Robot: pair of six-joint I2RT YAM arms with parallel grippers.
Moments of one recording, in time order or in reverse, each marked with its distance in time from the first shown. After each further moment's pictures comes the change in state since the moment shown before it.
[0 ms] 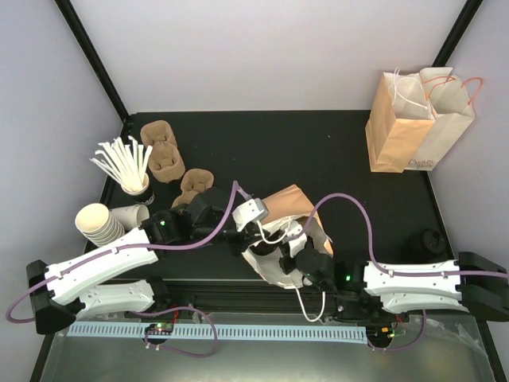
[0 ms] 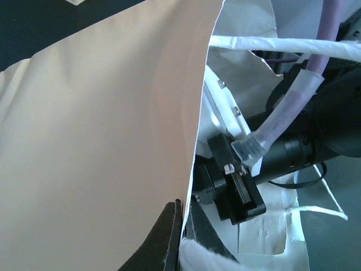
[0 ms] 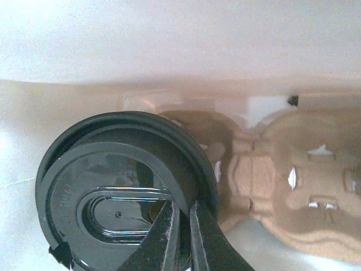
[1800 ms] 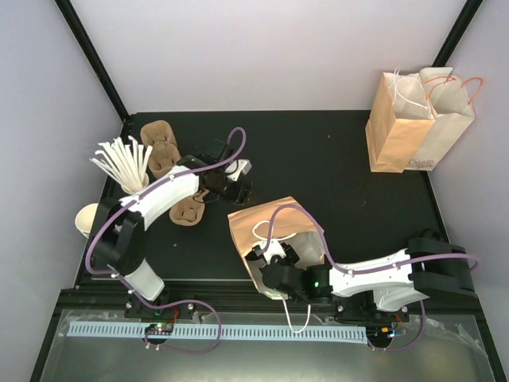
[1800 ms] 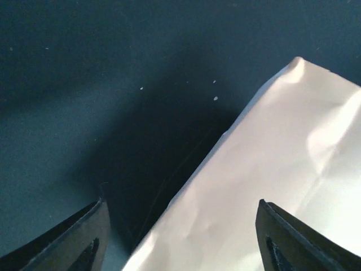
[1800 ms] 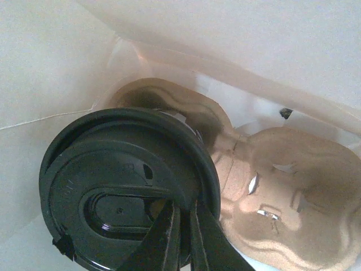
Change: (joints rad) left arm 0.517 0.582 0.261 -0.203 0.149 -0.105; right arm 0.148 0.320 0.151 -0.060 0.219 -0.039
